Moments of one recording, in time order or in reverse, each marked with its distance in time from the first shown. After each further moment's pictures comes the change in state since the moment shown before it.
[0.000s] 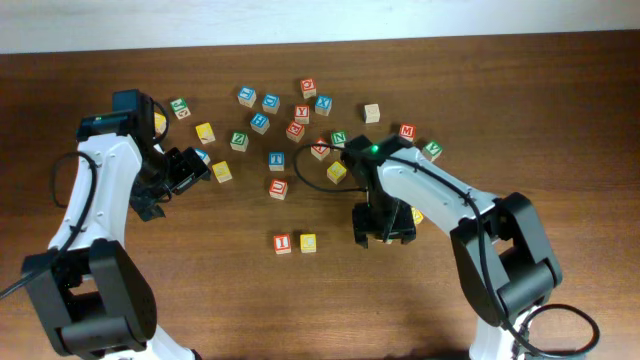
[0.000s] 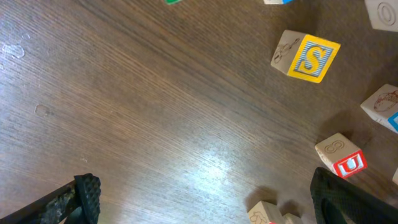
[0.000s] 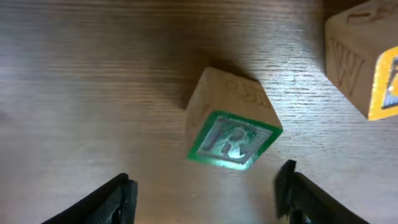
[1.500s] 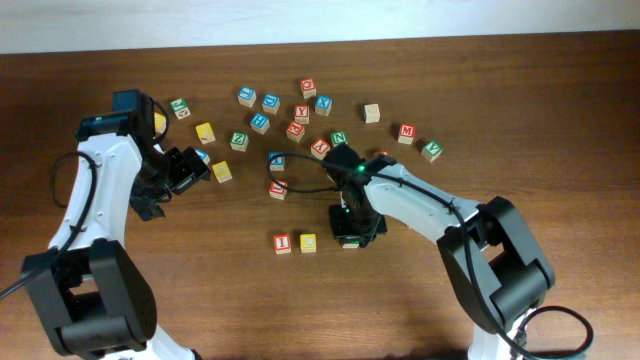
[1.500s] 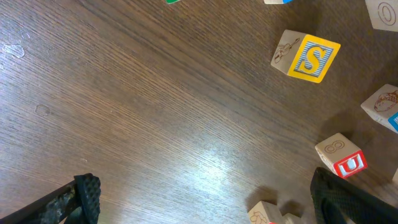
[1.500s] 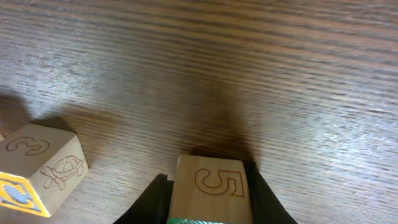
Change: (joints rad) left arm 0.000 0.000 0.000 0.000 0.000 0.000; right arm 0.085 -0.002 -0.080 0.318 -0.117 -0.015
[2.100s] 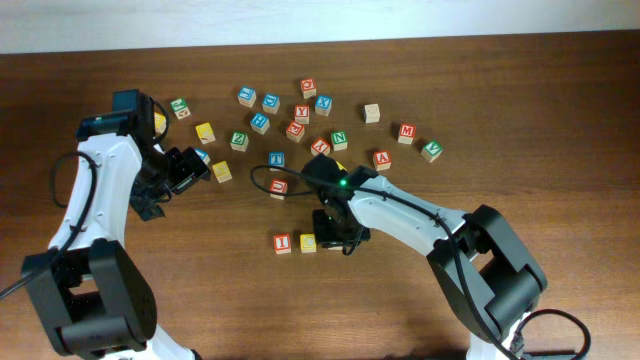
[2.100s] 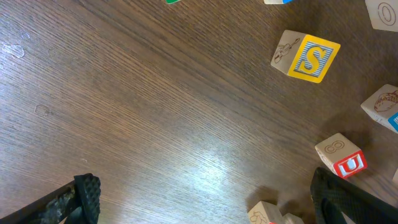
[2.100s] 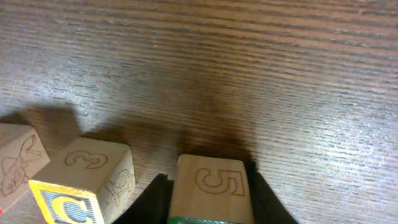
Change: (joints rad) left arm 0.000 0.000 0.000 0.000 0.000 0.000; right arm 0.096 -0.004 0.000 0.074 0.055 0.132
